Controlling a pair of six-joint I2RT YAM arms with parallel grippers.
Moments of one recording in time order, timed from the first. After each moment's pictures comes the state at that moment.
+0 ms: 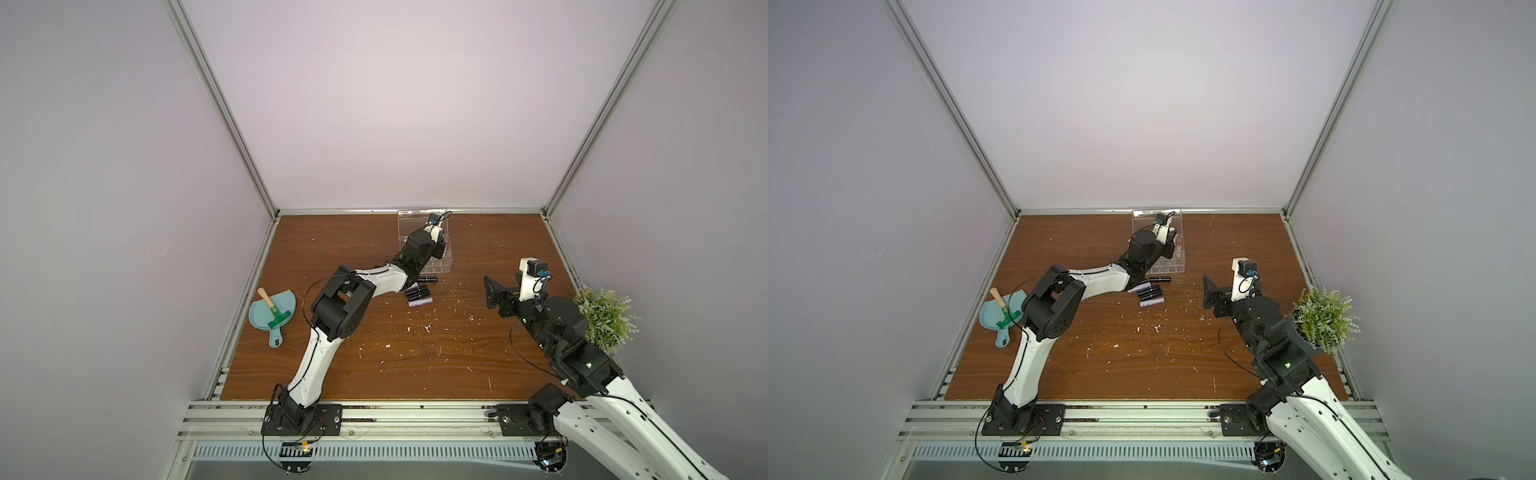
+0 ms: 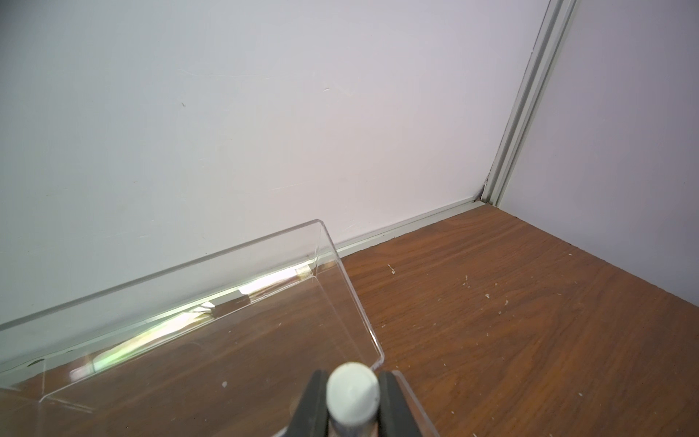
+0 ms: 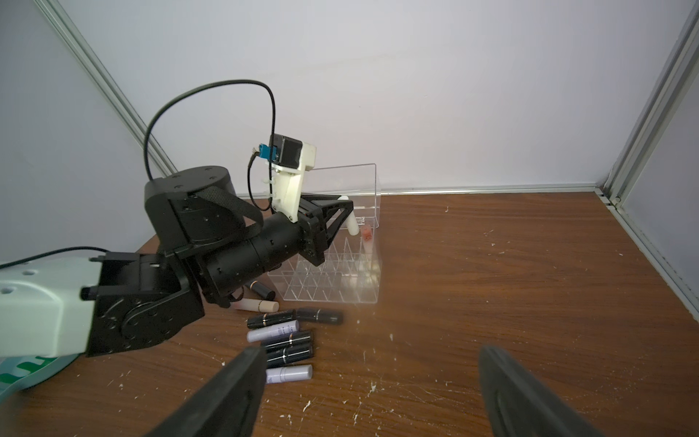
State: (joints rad) left arm -0.67 2.25 1.53 0.59 -0.14 -0.04; right arm 0.56 0.59 0.63 -0.22 0.30 0.22
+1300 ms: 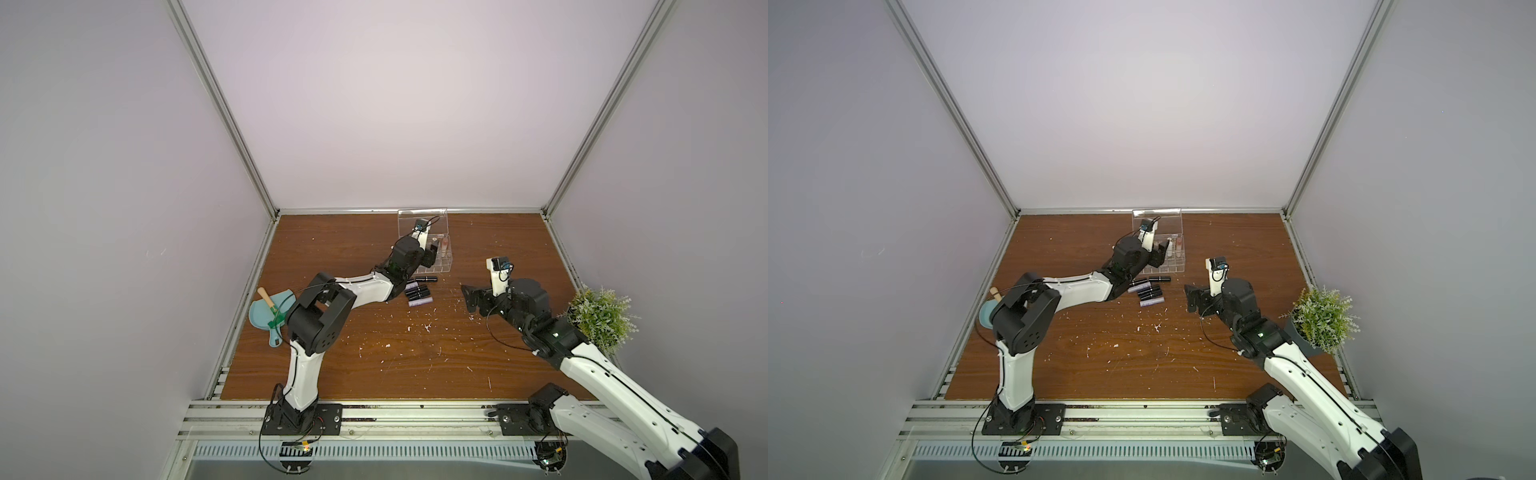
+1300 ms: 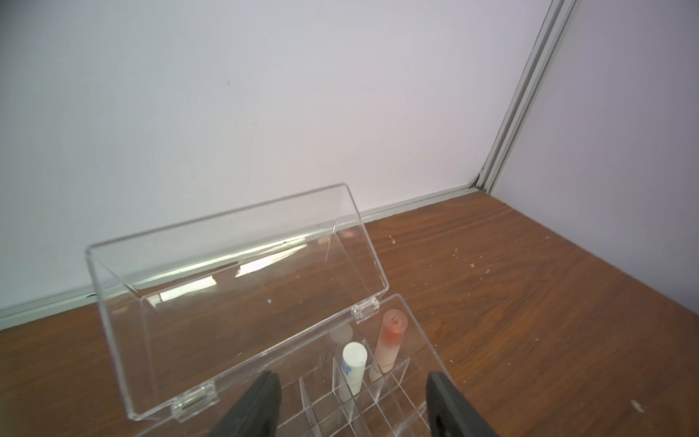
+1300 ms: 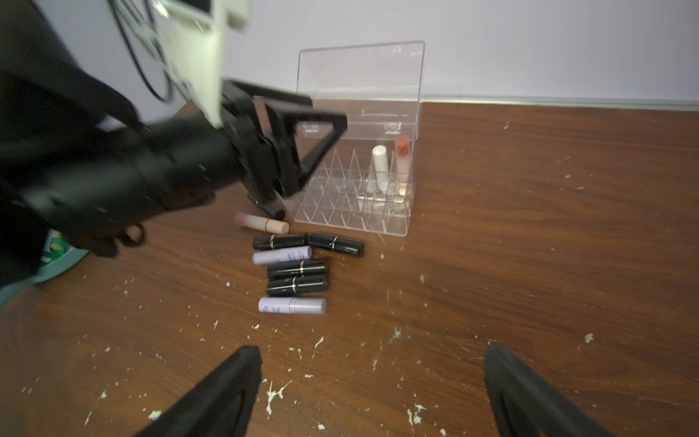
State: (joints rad) left arm -0.66 1.92 1.21 0.56 -0.12 -0.13; right arm 0.53 0.92 0.64 -0.21 0.07 0.22
